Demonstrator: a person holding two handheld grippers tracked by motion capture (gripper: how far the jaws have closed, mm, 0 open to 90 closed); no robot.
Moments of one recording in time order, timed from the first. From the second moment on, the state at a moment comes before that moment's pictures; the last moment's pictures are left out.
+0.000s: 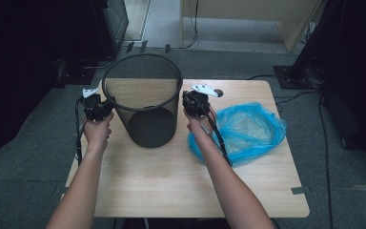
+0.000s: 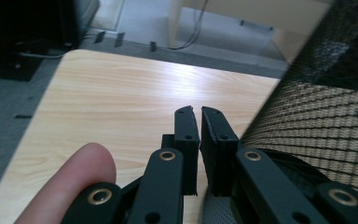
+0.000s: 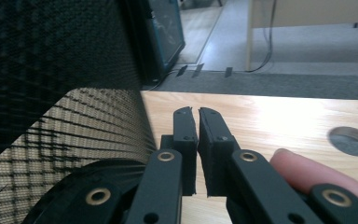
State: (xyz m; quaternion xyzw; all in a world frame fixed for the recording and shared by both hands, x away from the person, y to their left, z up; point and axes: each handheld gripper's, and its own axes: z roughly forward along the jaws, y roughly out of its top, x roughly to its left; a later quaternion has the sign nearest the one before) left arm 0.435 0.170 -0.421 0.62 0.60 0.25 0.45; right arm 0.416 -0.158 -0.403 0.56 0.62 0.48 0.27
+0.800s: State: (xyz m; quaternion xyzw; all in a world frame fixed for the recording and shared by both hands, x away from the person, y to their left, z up) left arm 0.371 0.137 -0.414 0.67 0.55 0.23 0.45; right arm 0.363 -0.175 -0.400 0.55 0.64 0.48 0.23
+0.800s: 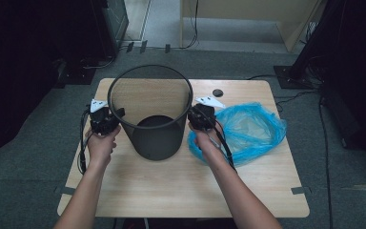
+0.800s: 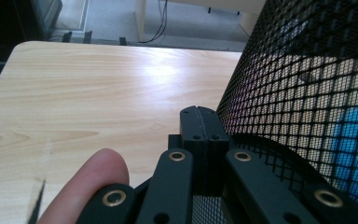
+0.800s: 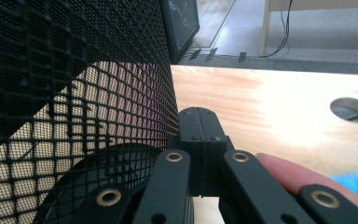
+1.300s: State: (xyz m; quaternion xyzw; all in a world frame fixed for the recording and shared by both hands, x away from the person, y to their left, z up) left arm 0.305 0.084 -0.422 0.66 0.54 0.24 0.47; right arm 0.304 -0.229 -0.402 0.53 0.65 0.48 0.24
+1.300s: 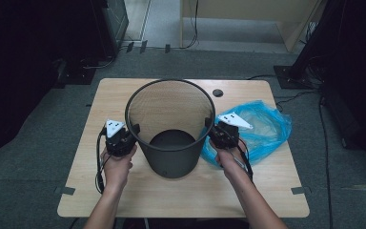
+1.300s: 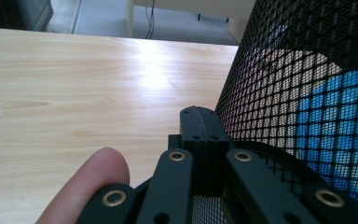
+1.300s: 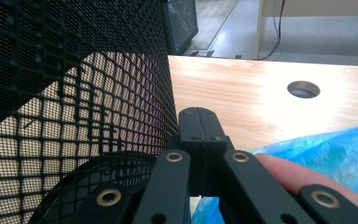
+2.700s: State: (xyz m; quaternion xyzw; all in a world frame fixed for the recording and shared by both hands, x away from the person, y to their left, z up) left arm 0.301 0.150 -0.518 0.70 0.59 0.27 0.31; right arm 0.281 -0.384 -0.458 0.62 0.64 0.34 0.31
